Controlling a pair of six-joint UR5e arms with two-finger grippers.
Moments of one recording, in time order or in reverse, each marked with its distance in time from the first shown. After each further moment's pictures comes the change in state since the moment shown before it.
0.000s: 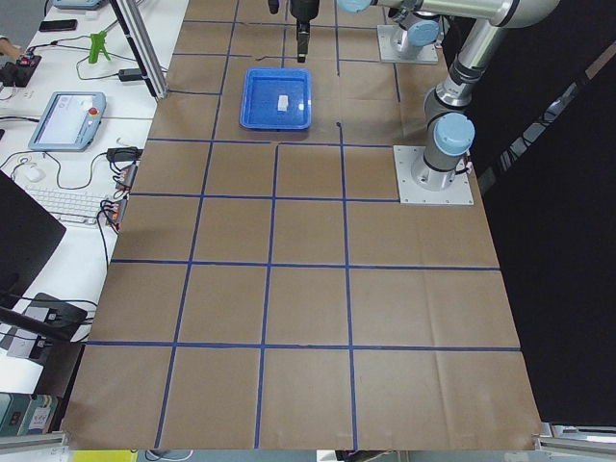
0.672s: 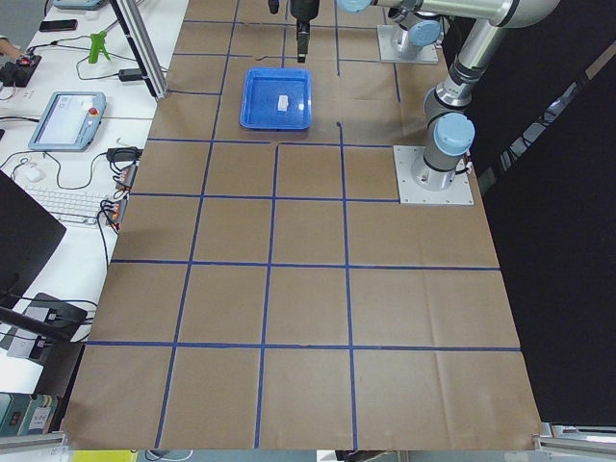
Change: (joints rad) left arm 0.000 0.000 0.000 0.000 0.000 -0.001; right arm 0.024 0.015 0.068 -0.098 -0.021 -0.016
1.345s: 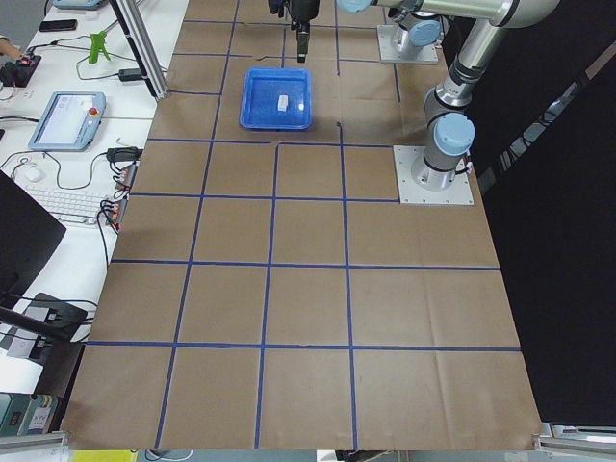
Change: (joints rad) left arm 0.000 0.000 0.000 0.000 -0.001 -0.001; right arm 0.005 0.058 0.209 -0.397 0.026 -0.330
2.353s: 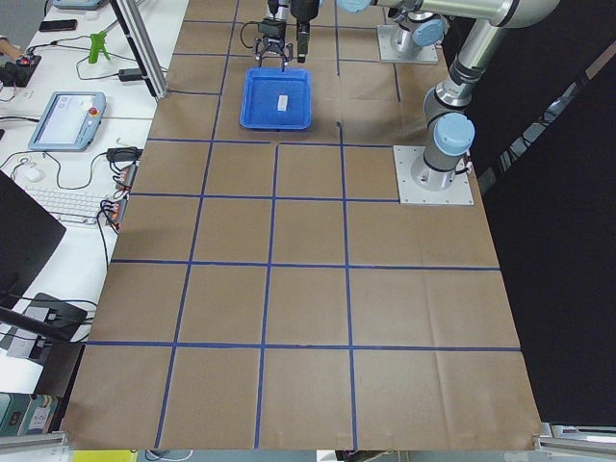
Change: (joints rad) left arm 0.000 0.000 0.000 0.000 0.000 0.001; right arm 0.054 0.286 -0.005 -0.375 0.432 -0.771
